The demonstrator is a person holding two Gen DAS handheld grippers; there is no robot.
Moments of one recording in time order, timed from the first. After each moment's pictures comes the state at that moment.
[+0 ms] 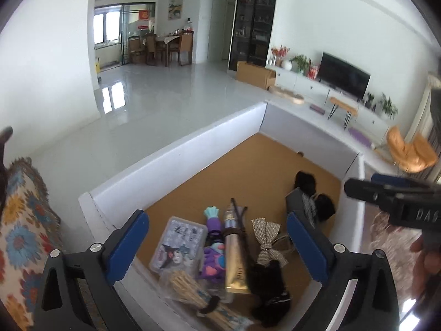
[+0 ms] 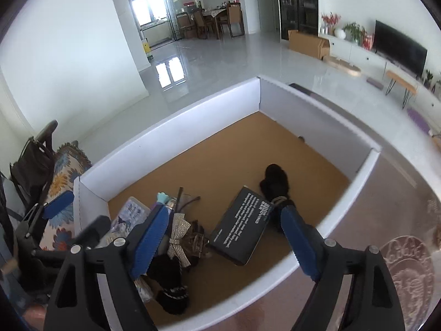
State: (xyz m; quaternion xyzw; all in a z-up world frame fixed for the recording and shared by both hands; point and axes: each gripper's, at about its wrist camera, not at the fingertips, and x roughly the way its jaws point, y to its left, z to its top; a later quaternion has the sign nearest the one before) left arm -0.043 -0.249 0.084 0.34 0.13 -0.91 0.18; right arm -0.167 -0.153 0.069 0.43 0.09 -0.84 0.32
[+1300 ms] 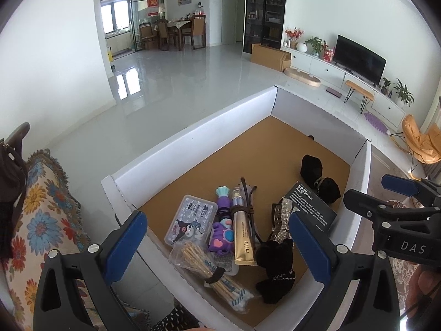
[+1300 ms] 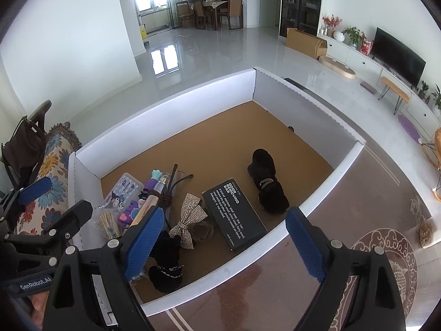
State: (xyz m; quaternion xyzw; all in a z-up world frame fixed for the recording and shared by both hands) left arm -0.036 -0.237 0.104 0.40 0.11 -0.88 0.23; right arm -0.144 -0.141 0.073 0.44 0.14 -0.83 0.30
